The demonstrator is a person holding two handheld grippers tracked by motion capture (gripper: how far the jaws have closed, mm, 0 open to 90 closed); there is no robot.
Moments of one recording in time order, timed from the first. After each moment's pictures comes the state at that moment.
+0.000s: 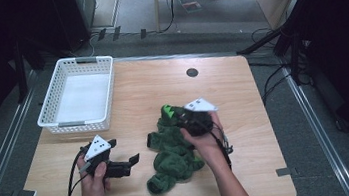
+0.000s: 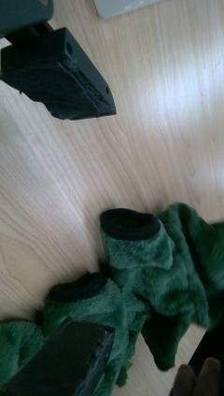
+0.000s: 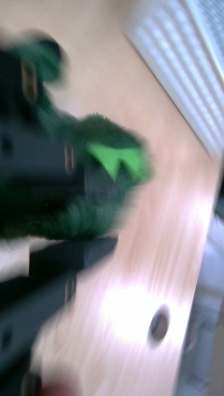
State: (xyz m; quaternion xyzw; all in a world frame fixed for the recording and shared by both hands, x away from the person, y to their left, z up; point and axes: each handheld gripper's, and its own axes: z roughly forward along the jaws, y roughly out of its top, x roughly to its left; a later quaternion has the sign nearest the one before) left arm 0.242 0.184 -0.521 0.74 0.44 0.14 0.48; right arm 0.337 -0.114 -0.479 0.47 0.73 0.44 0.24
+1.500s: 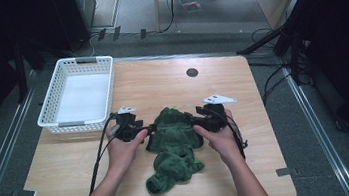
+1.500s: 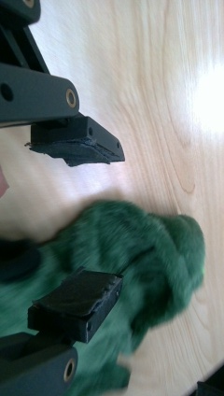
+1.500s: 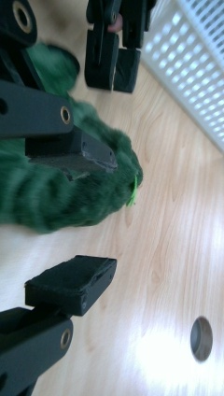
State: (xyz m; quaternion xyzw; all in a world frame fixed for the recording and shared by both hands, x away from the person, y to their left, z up) left arm 0.357 0.119 -0.530 0.73 0.54 0.06 0.41; right arm 0.357 -0.147 -0.490 0.46 0.76 0.44 0.15
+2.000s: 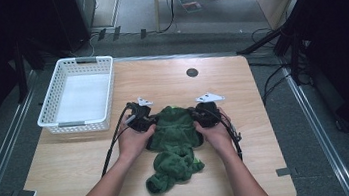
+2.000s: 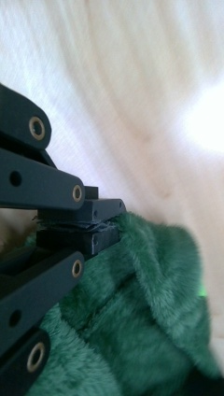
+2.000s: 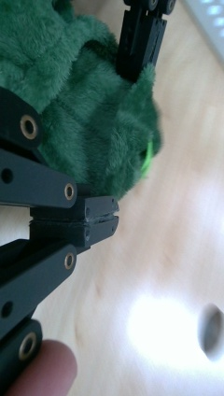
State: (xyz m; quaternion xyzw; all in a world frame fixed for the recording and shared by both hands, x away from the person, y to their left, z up) left arm 0.381 0.094 -0.523 0.77 0.50 0.14 0.37; right arm 0.379 -0.147 -0.515 0.45 0.77 0.41 0.20
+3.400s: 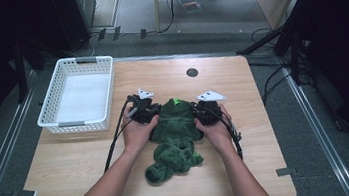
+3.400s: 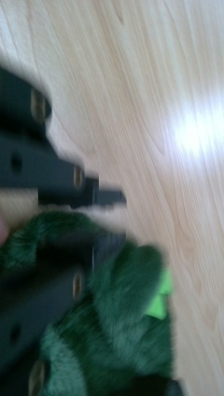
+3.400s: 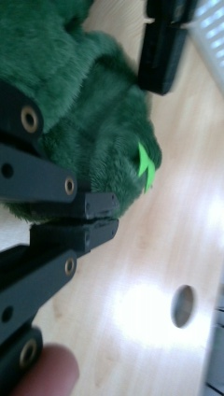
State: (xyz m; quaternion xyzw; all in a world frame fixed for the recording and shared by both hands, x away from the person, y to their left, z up) left arm 0.400 0.086 -0.520 0.75 0.51 0.16 0.39; right arm 0.385 -0.144 -0.516 0.45 0.76 0.40 0.22
